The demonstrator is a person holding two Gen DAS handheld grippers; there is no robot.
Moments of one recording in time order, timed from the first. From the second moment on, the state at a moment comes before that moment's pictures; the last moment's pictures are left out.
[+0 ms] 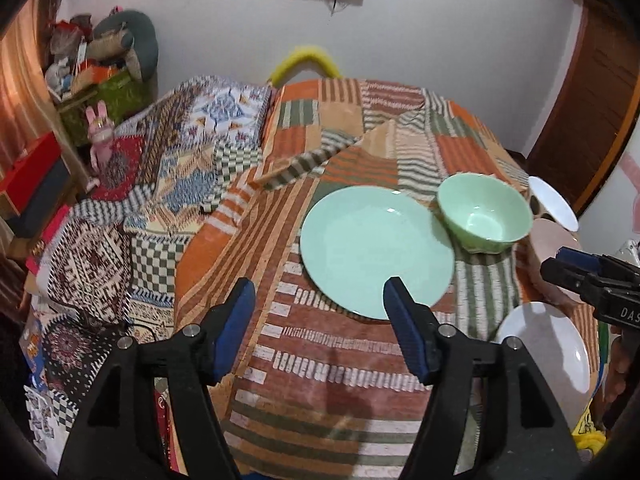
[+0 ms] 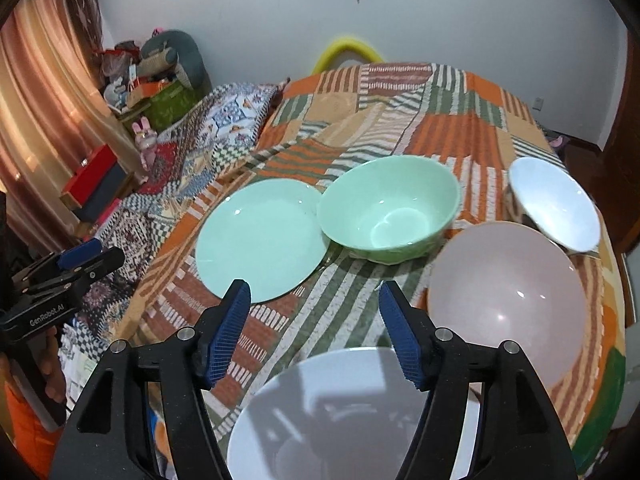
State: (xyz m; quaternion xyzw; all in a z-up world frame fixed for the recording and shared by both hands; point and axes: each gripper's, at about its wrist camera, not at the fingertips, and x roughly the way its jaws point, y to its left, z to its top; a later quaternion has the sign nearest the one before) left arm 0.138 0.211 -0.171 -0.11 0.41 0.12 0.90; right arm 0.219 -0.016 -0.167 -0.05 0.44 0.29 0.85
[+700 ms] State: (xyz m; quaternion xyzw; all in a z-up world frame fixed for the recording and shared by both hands) left arm 0.219 0.251 -0.247 -0.12 0.47 0.08 0.87; right arm 0.273 0.042 -0.217 -0.09 0.51 0.28 0.81
